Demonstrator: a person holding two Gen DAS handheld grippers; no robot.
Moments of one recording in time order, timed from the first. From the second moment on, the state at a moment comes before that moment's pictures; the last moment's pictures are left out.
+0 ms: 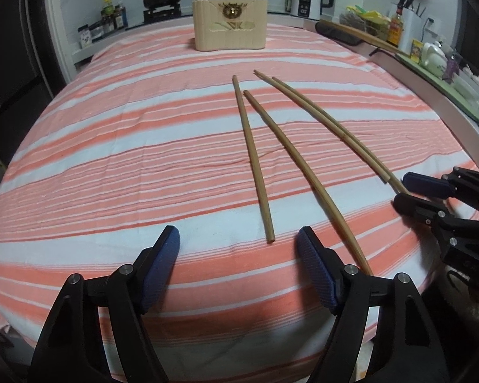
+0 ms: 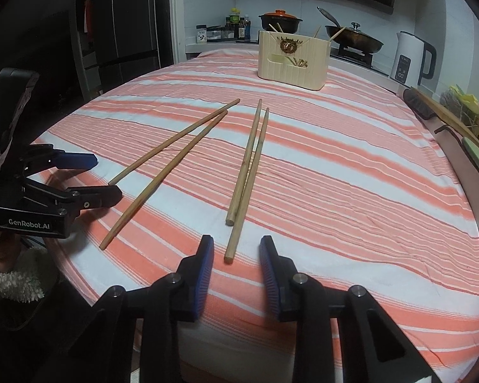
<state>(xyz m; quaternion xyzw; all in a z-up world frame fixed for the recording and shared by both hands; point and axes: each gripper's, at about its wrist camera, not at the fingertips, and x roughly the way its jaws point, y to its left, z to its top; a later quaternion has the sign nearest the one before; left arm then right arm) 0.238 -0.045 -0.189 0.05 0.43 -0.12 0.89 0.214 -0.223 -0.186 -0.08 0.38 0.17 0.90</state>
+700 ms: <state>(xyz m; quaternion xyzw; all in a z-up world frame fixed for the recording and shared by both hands) 0.232 -0.027 -0.148 0.02 0.39 -0.14 0.91 0.213 -0.241 -0.147 -0.06 0.36 0.15 0.92</state>
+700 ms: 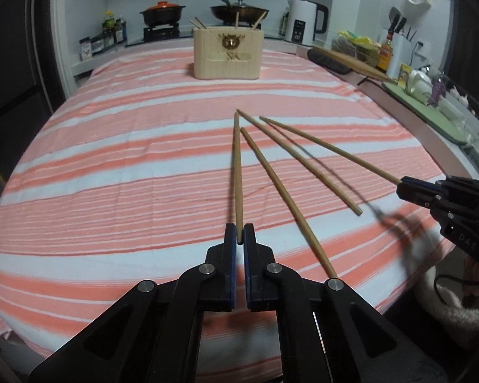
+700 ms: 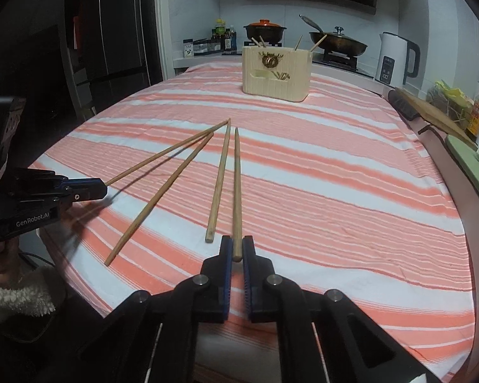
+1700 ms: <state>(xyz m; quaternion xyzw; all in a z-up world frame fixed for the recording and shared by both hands) 0.265 0.012 0.006 0.00 0.27 -0.17 0.95 0.257 -0.268 0.019 -0.02 0.23 0.17 0.96</state>
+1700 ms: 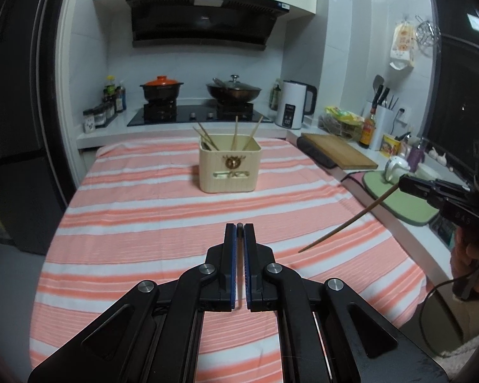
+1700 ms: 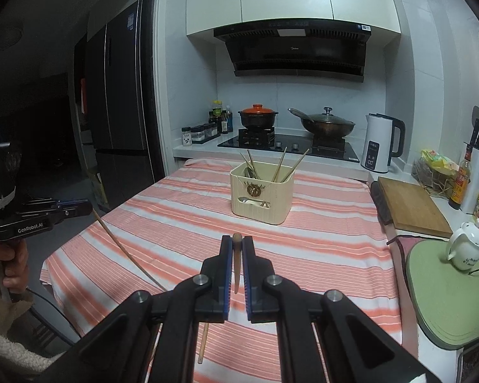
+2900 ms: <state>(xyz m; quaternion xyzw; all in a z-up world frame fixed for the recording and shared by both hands) 0.426 -0.011 0.137 -0.02 0.22 -0.18 0.96 0.404 -0.250 0.130 -0.03 0.24 0.18 0.95</state>
